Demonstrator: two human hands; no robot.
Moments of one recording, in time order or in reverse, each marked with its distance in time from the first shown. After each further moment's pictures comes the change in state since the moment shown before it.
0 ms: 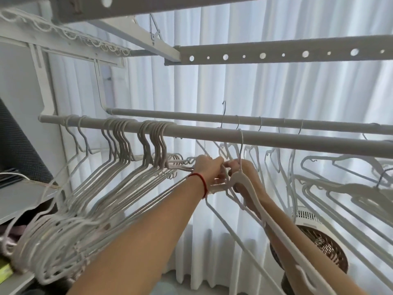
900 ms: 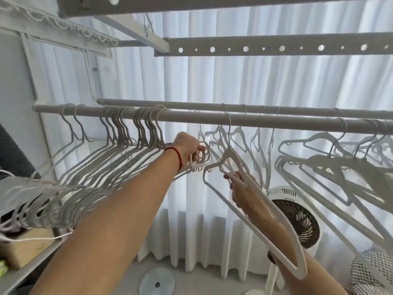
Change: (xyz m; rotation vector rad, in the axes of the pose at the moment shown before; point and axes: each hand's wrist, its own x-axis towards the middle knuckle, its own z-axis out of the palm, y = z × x) left_hand -0.015 0.032 -0.065 0.247 -0.058 0.025; right_hand -0.104 0.013 0.009 -0.134 0.072 0.059
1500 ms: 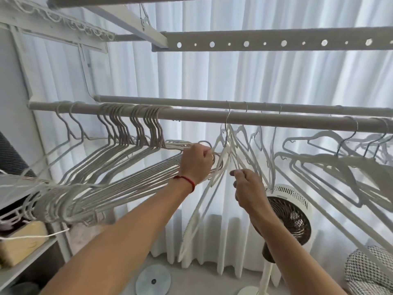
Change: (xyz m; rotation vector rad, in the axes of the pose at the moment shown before) left_hand -0.035 -0.035 0.057 0.580 0.221 0.667; right_hand 0.003 0.014 -0.025 0.177 0.089 0.123
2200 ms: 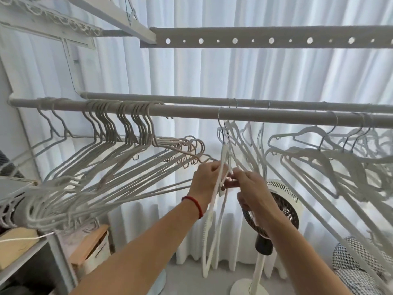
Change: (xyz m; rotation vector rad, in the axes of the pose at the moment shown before) left_hand -0.054 0.034 0.026 -0.771 -0.267 -0.420; right_hand -0.023 -0.012 -0.027 0.181 -0.091 0.180
